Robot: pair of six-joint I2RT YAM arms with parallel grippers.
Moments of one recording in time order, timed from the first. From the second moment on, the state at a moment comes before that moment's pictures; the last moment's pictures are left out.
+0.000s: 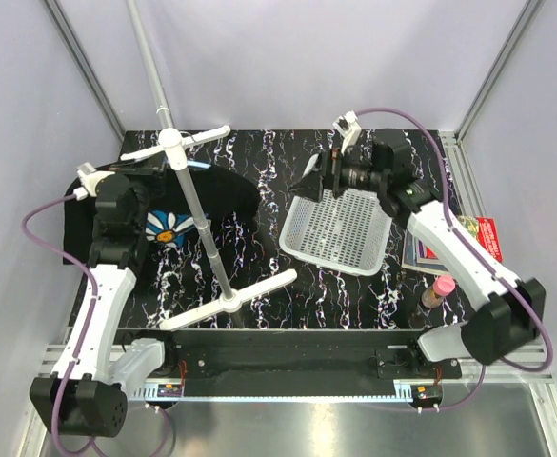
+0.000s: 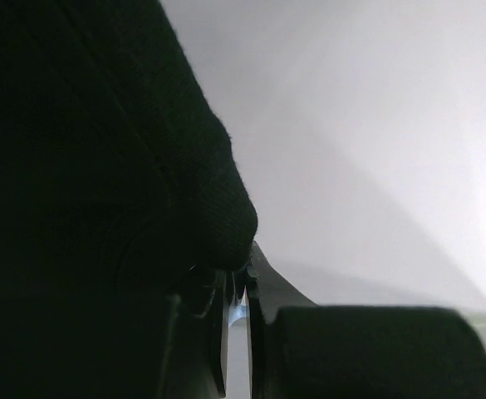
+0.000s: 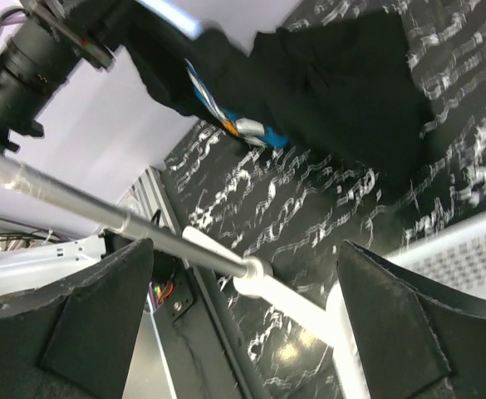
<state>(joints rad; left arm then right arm) -0.04 0.93 0.91 -0.04 -0.14 -1.41 0.44 1.37 1.28 -0.17 -0.71 0.47</state>
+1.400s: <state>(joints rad) -0.13 0.84 0.74 0.11 0.16 -1.52 0.63 1.72 1.33 0.29 -0.93 0.32</state>
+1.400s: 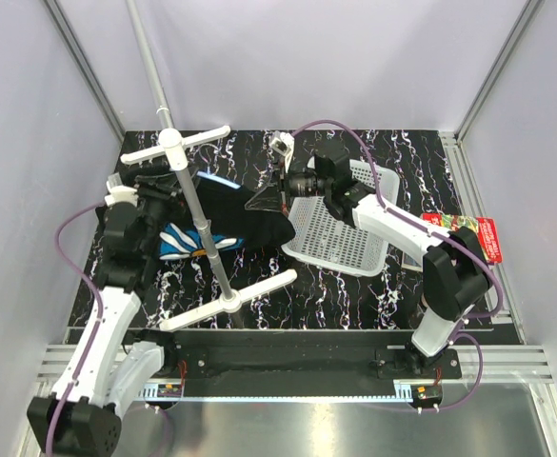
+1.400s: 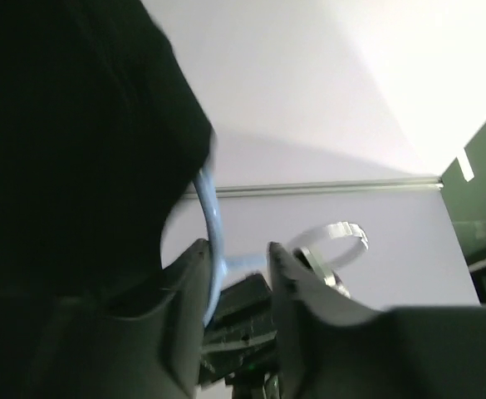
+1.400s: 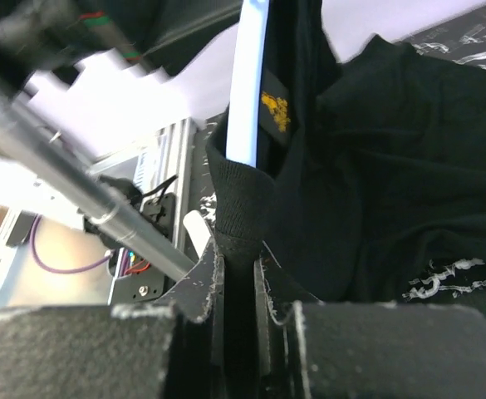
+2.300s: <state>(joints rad) -0.23 0.76 1.01 -0.25 0.19 -0.75 0.62 1.80 1.54 -0.10 -0.66 0.40</state>
